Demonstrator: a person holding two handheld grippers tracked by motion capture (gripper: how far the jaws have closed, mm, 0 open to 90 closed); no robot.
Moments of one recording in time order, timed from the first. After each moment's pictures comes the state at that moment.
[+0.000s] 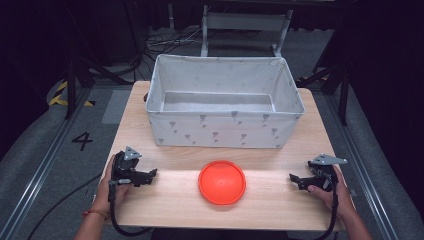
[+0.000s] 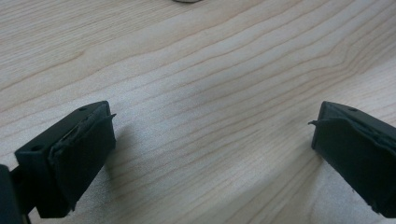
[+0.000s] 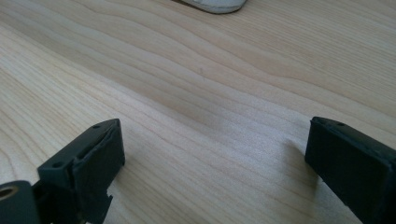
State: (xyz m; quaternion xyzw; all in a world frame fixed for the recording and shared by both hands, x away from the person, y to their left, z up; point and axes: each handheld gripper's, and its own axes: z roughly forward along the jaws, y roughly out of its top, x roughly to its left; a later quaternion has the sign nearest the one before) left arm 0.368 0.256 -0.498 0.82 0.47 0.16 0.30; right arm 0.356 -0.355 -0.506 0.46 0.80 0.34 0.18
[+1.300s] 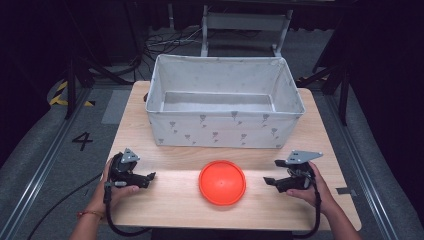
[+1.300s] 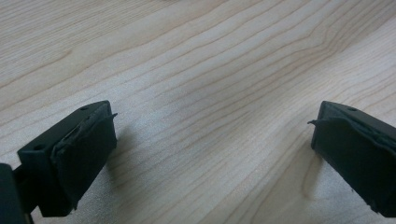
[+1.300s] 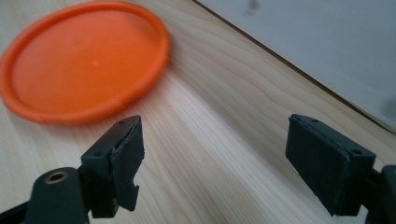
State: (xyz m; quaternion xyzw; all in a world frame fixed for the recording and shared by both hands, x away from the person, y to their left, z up) left arm 0.363 0.262 -0.498 0.83 0.44 0.15 0.31; right arm 0.353 -0.263 -0.461 0.31 0.86 0.39 0.10
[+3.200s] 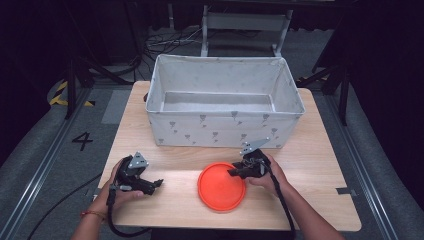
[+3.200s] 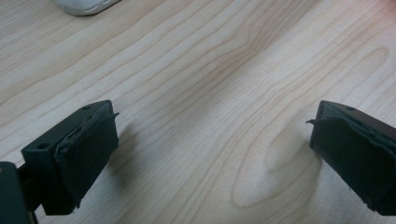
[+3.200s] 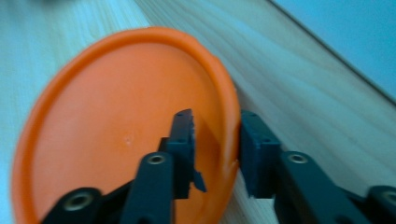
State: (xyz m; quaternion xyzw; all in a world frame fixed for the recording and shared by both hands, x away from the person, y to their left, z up) left arm 0.356 0.243 -0.498 0.86 0.37 0.12 0.32; right arm 0.395 -0.162 -0.473 0.27 0.89 0.37 0.00
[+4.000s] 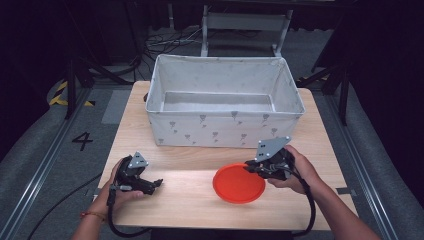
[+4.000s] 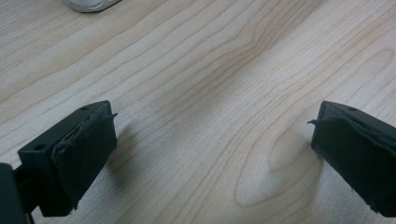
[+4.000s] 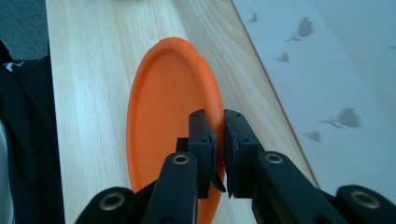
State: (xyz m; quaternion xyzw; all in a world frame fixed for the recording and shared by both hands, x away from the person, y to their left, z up) left arm 0.355 0.243 -0.498 0.86 0.37 0.12 0.32; right arm 0.343 -0.182 -0.358 0.12 0.93 0.32 0.11
